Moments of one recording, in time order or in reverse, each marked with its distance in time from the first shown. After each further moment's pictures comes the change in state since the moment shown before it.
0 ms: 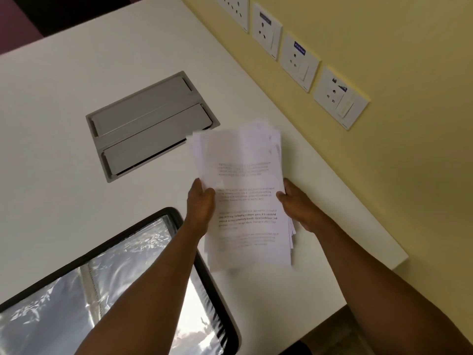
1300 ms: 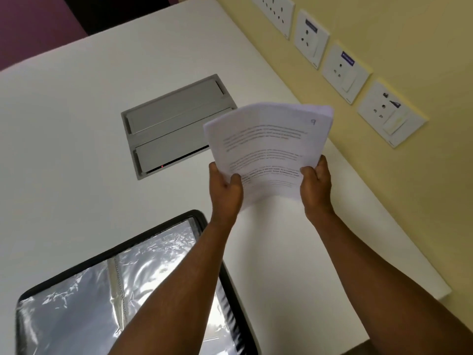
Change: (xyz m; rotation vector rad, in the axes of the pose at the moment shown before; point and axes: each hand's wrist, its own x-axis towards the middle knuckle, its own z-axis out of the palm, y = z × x) left_hand 0.018 0.026 -0.005 -0.207 0.203 0.272; right_hand 0.040 -0.062 0.036 0.502 0.442 -0.297
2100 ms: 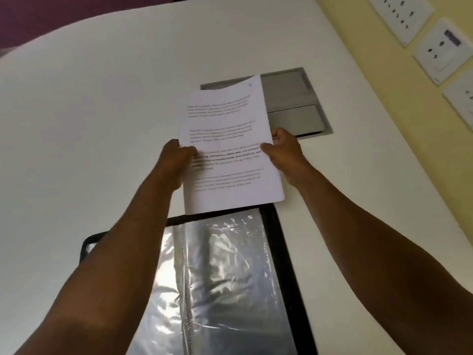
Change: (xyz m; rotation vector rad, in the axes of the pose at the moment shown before) left_hand 0.111 0.000 -0.291 0.039 0.055 -0.346; right_hand -0.035 -0.015 0.253 -0.415 -0.522 -0.002
